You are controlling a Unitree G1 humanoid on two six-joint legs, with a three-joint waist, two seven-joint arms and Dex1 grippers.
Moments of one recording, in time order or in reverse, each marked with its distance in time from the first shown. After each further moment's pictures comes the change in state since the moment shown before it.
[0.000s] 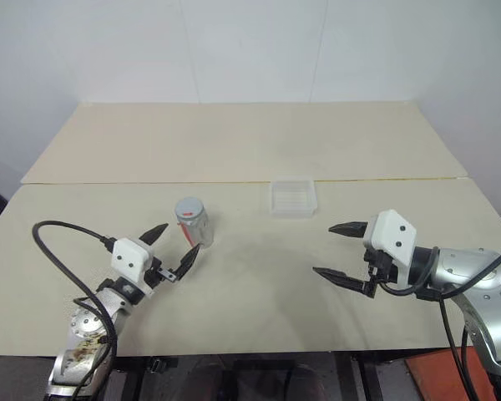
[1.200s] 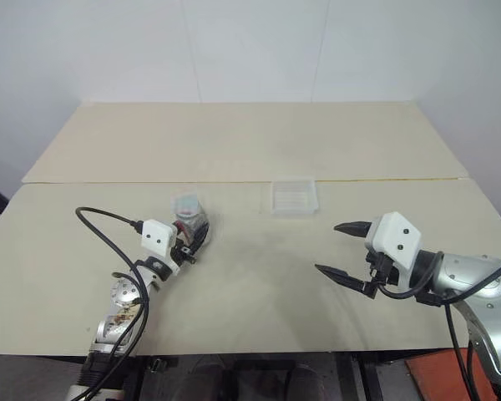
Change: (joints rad) left arm -0.221 -0.096 -0.038 0.313 0.003 -0.078 0.072; right arm 0.049 0.006 -0.038 -0.044 -0.008 0.000 -0.076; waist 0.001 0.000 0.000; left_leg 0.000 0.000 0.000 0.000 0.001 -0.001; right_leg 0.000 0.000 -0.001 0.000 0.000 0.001
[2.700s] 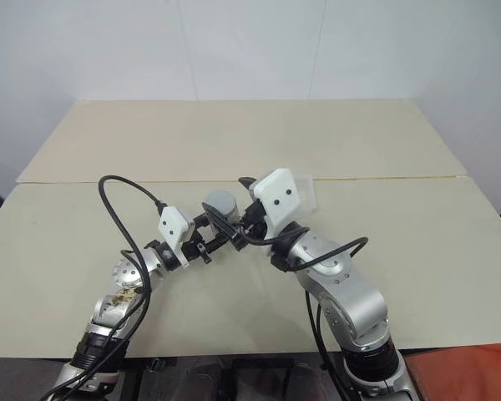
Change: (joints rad) left arm -0.109 0.085 -0.100 -0.084 -0.124 0.063 -0.303; right arm -0.444 0.675 0.510 -0.089 -0.110 0.295 -0.647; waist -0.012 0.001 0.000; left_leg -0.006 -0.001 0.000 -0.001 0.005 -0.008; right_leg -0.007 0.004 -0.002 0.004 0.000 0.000
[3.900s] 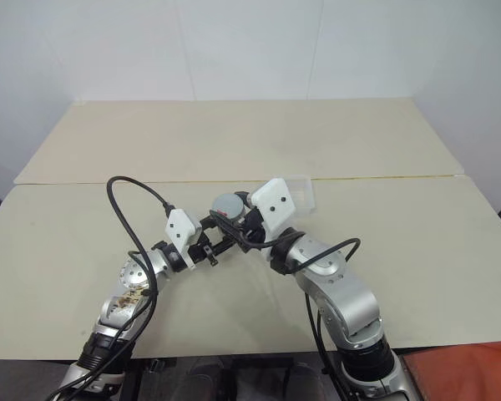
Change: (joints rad) left arm -0.002 -0.018 -0.028 0.001 0.025 -0.014 -0.005; right arm 0.032 0.008 0.005 0.073 -0.057 -0.026 0.061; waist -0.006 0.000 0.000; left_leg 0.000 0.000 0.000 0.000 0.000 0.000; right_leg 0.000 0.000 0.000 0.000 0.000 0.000
